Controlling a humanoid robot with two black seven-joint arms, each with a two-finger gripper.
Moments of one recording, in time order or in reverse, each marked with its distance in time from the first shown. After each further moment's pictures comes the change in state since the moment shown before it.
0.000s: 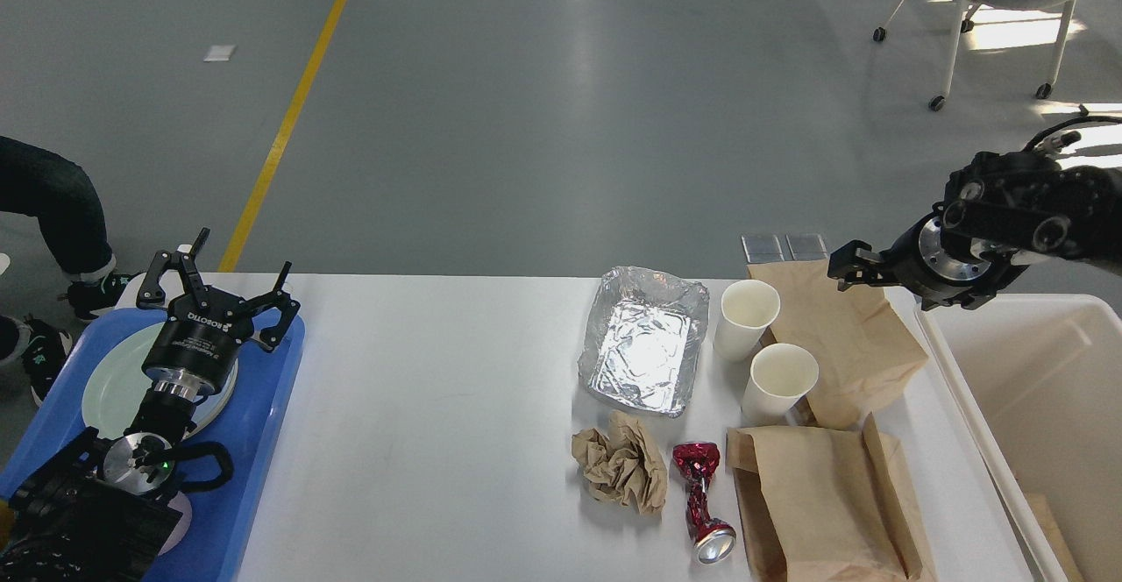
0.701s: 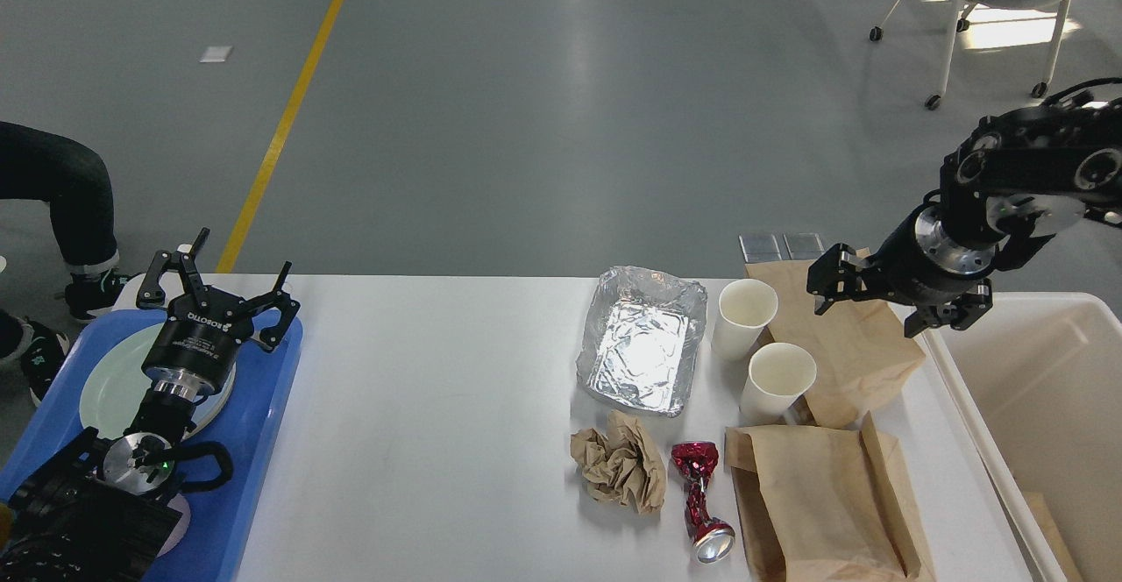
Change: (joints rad) left arm 0.000 0.000 0.000 0.000 0.000 0.000 0.000; right arm 0.226 0.008 -0.155 0.253 0.133 0.103 0.004
